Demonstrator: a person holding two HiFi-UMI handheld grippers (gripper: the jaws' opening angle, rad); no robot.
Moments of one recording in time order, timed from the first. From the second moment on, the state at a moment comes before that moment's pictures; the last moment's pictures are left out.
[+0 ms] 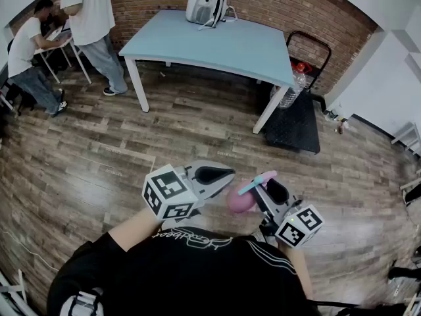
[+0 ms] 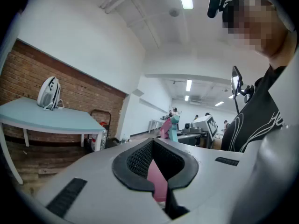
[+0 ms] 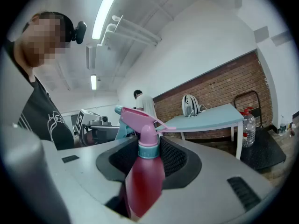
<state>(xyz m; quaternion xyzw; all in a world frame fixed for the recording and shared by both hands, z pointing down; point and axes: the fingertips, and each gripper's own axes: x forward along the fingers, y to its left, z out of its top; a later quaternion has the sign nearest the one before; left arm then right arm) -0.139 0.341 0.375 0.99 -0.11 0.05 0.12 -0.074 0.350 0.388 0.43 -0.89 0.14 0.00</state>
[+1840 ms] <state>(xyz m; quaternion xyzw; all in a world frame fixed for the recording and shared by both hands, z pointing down) -0.127 0.220 0.397 0.97 -0.19 0.04 0.15 -0.050 0.229 0.402 0.42 -0.89 0.17 -0.03</state>
